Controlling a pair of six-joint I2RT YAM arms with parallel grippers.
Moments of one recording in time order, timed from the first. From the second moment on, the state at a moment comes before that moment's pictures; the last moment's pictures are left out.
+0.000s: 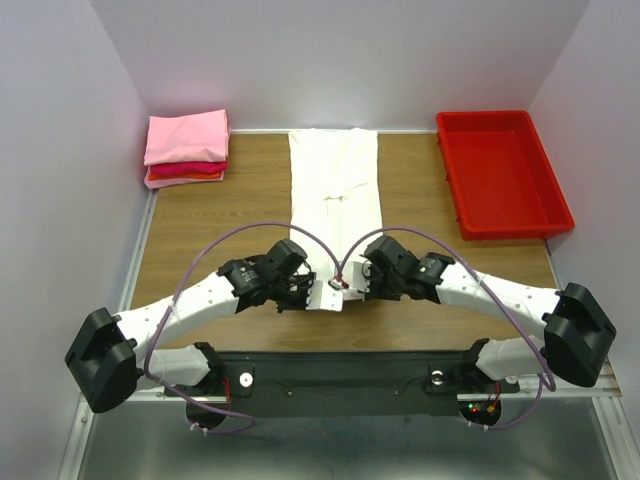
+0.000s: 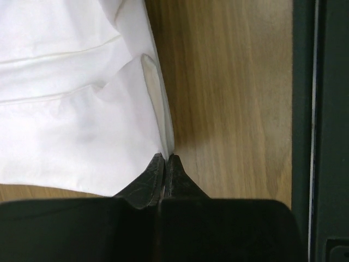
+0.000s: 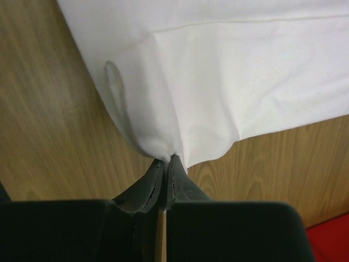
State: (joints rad) left arm -0.86 1.15 0.74 -0.56 0.30 0.80; right arm 0.89 1.31 0.82 -0.54 0.00 -0.66
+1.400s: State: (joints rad) left arm -0.64 1.20 0.91 -0.59 0.47 0.94; right arm 0.68 1.43 1.11 -0.76 -0.19 -0.81
